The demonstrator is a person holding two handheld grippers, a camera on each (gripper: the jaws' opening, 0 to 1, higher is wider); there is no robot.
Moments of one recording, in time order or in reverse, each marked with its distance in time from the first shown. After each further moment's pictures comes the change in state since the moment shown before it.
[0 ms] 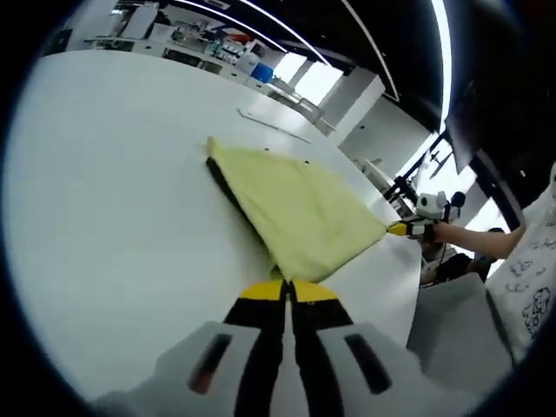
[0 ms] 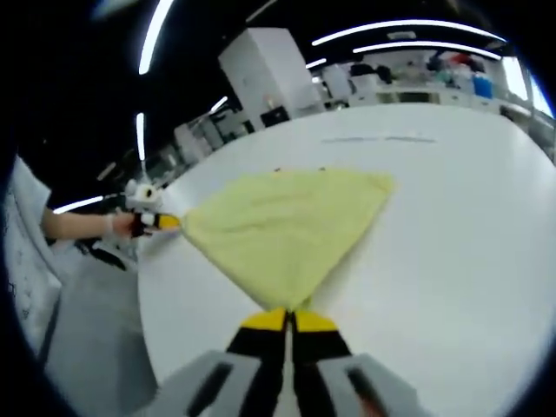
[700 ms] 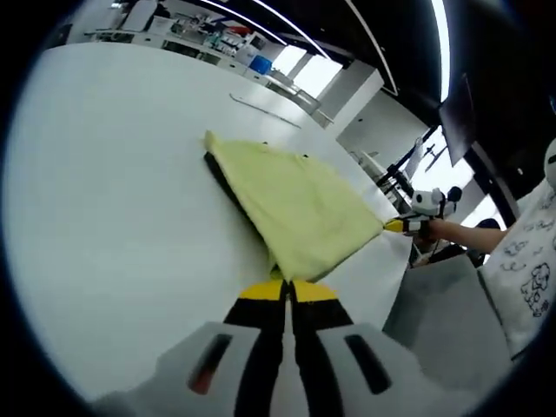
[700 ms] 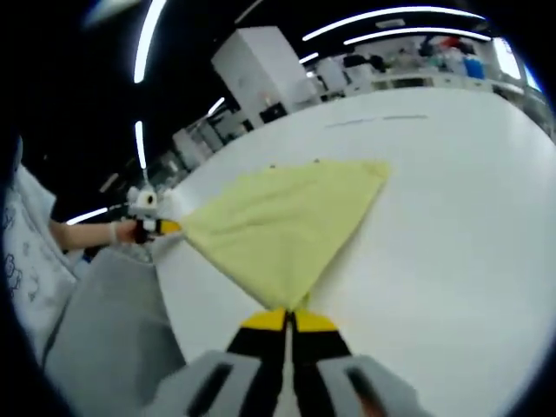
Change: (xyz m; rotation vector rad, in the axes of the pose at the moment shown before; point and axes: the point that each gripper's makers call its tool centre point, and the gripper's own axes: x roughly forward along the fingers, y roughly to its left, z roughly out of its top) left arm -0.024 -0.019 -0.040 -0.011 0.033 -0.003; right arm -0.022 0.038 -0.041 0.073 0.012 0.029
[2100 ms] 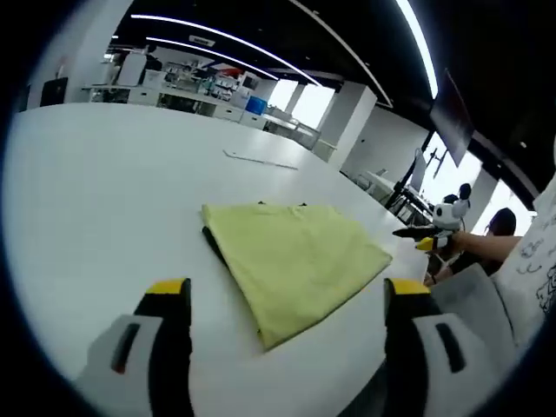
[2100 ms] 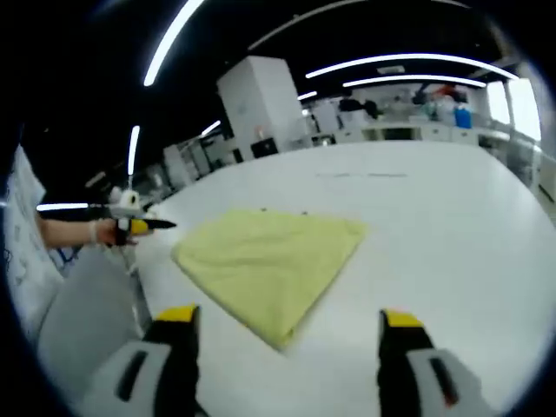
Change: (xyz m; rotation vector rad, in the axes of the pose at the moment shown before) left arm -0.012 -0.027 0.057 0.170 -0.180 0.096; right arm -0.036 -0.009 0.042 -0.134 -0.209 -0.165
